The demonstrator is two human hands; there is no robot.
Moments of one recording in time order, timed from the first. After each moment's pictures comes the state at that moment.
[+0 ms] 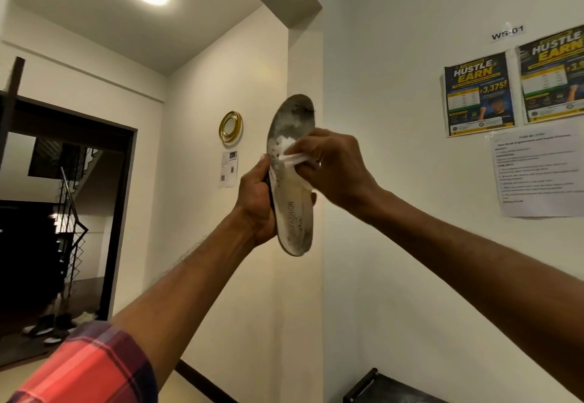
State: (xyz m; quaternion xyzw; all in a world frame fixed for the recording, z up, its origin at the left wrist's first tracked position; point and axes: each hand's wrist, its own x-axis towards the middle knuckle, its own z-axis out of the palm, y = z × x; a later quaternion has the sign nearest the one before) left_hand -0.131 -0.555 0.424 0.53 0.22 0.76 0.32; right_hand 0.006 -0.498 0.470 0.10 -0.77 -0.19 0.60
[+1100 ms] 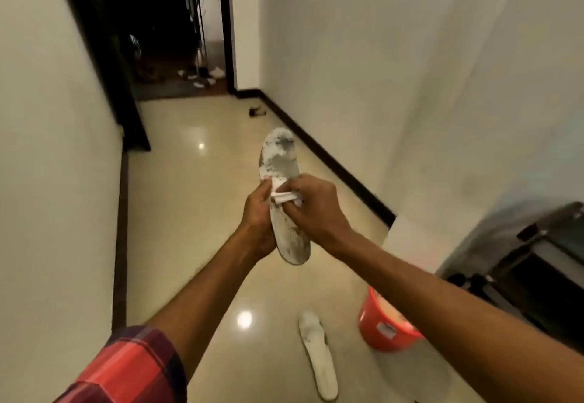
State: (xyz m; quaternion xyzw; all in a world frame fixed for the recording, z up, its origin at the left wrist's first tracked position) left_hand -0.447 -0.493 -0.102 -0.02 0.43 0.83 0.36; right_hand -0.379 -0.396 -0.077 -0.02 -0.91 0.27 0.30
